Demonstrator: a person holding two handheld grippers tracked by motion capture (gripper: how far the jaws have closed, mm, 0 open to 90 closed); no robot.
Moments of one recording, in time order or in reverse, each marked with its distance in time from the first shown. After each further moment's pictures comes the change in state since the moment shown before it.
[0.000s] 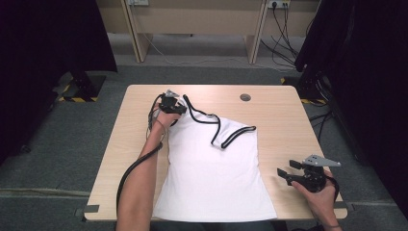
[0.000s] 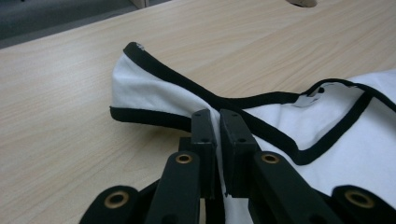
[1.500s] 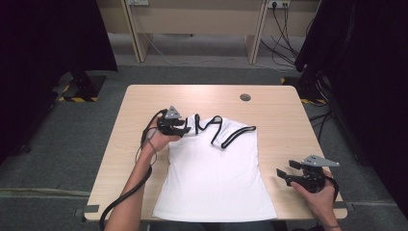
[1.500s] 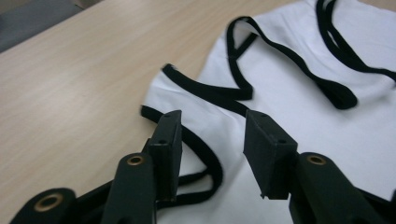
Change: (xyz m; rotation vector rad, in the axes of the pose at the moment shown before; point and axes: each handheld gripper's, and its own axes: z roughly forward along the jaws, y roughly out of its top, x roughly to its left) left arm -0.049 -0.025 -0.053 0.027 -0.078 0.206; right arm 0.002 0.000 0.001 0.009 -0.007 -0.019
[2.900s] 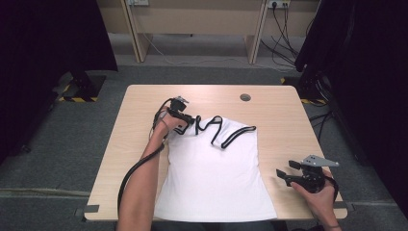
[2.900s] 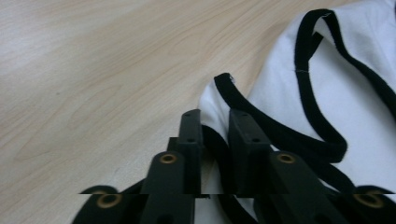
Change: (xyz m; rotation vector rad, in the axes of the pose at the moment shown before) left arm 0.034 0.024 0.061 0.100 -0.153 -0.147; right arm 0.000 0.000 0.000 0.006 0.003 -0.004
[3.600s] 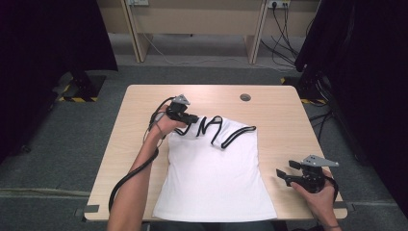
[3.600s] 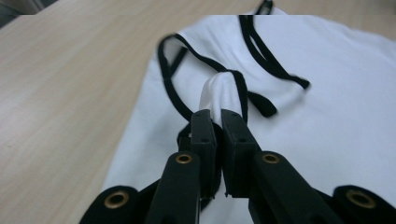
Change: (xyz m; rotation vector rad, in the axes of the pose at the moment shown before) left arm -0.074 -0.023 -0.053 0.056 -0.099 0.346; right arm 0.000 0.000 0.000 0.004 -0.002 0.003
